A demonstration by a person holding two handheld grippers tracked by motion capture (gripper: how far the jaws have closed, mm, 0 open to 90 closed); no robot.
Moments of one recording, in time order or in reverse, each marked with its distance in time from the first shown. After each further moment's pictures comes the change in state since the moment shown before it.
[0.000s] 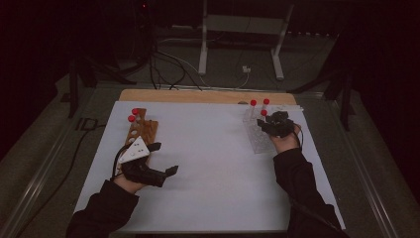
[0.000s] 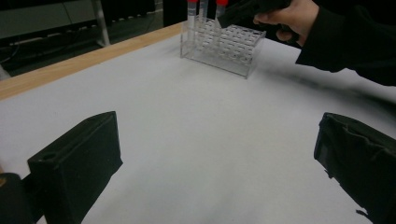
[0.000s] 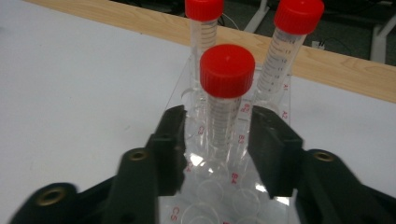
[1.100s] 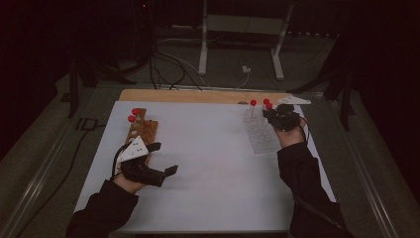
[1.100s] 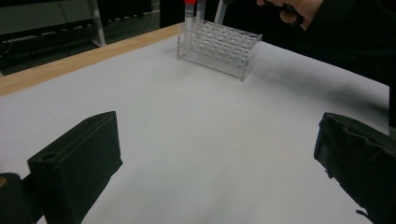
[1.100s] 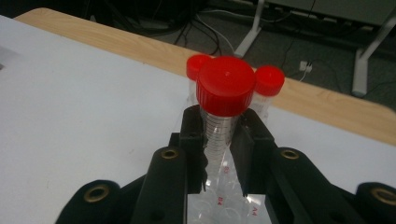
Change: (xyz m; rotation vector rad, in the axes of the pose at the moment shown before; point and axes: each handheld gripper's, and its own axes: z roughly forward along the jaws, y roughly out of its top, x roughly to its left) left arm 0.001 0.000 -0.001 -0.005 -0.012 -0.014; right arm 0.002 0.029 -0.029 -0.056 -0.024 -0.033
